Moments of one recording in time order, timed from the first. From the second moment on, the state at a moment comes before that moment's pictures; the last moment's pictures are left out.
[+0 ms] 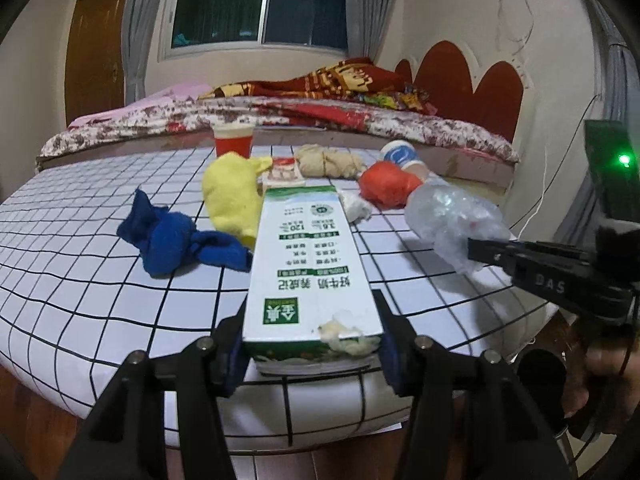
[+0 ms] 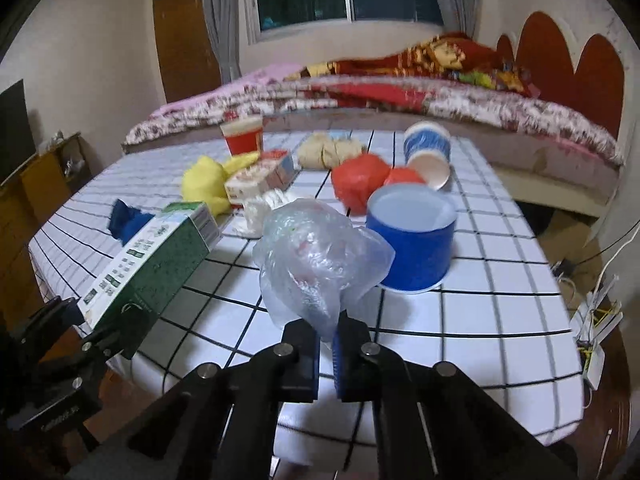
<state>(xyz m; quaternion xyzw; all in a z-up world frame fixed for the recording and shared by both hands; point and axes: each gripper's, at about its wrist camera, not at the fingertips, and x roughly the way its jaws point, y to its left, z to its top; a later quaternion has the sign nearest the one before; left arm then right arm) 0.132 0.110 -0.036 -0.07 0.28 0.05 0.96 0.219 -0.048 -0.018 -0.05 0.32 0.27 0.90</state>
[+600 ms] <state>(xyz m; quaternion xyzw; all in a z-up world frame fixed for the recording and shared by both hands) 0.119 -0.007 -0.011 -0.01 0.24 -0.10 0.97 0.162 -0.238 0.000 -0.01 0.30 0.11 0.95</state>
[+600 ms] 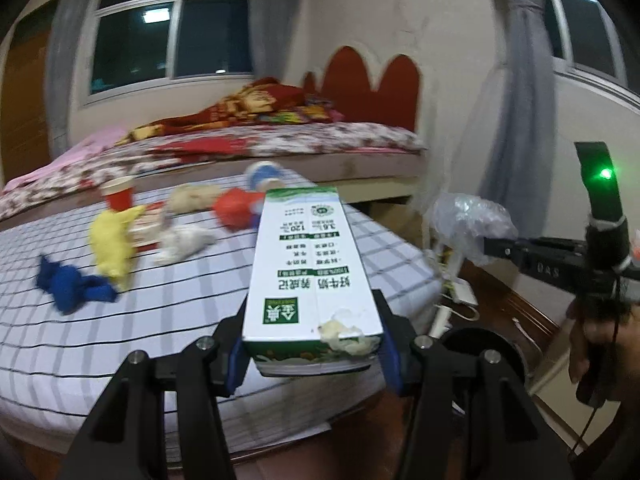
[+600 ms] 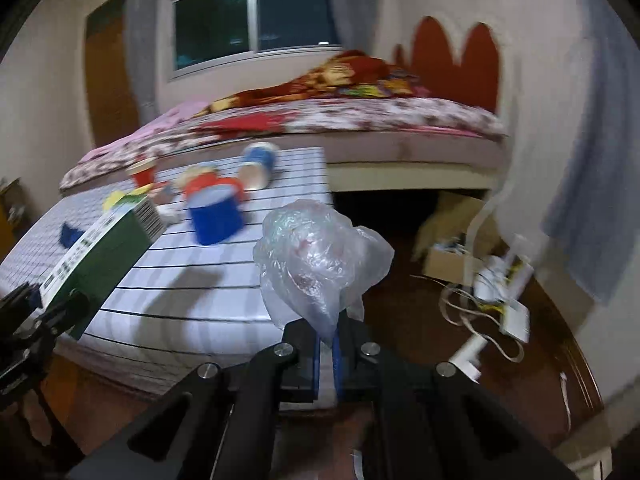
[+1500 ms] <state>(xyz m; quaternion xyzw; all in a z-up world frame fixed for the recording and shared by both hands) 0.137 -0.200 -0.101 0.07 0.39 -0.35 0.85 0.125 -0.400 -0.131 0.03 0.45 0.03 0.89</state>
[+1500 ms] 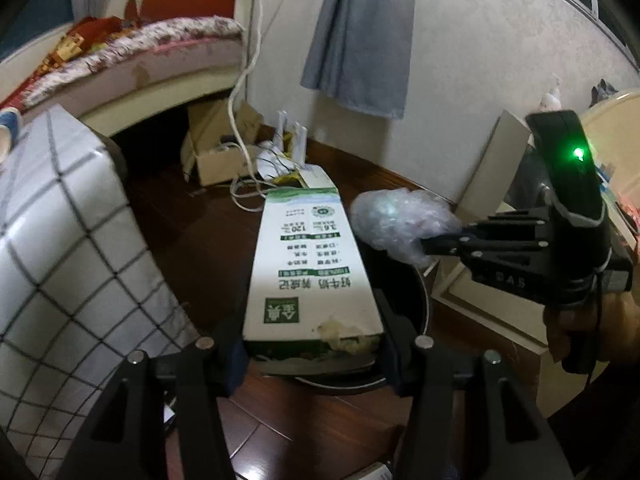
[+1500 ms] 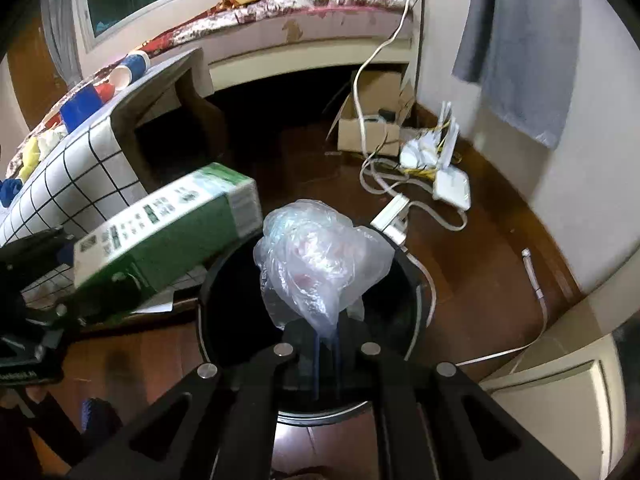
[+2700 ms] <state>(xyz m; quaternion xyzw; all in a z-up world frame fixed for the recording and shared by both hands) 0.142 -0.055 -0.023 0.01 0.31 -0.09 0.95 0.158 -0.294 -0.026 0.00 0.36 0.02 0.93</state>
